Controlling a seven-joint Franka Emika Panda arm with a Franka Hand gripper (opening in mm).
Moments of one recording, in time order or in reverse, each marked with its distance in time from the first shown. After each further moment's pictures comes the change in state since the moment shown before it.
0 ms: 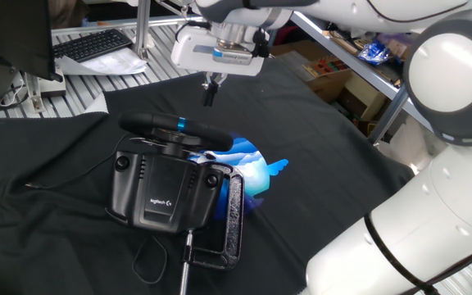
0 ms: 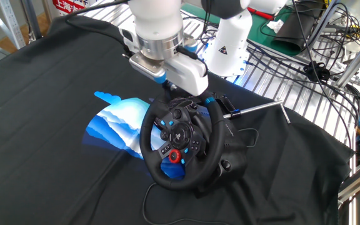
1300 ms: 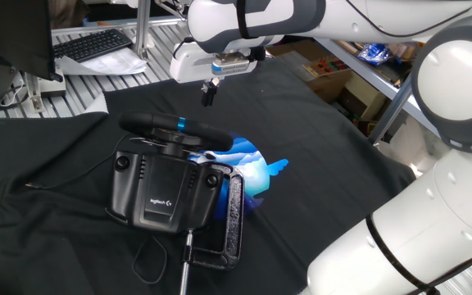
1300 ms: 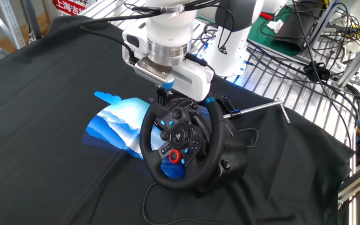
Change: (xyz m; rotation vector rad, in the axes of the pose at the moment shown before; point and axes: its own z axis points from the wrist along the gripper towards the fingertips) arm -0.016 -0.007 0.012 0.154 -0.153 -0.166
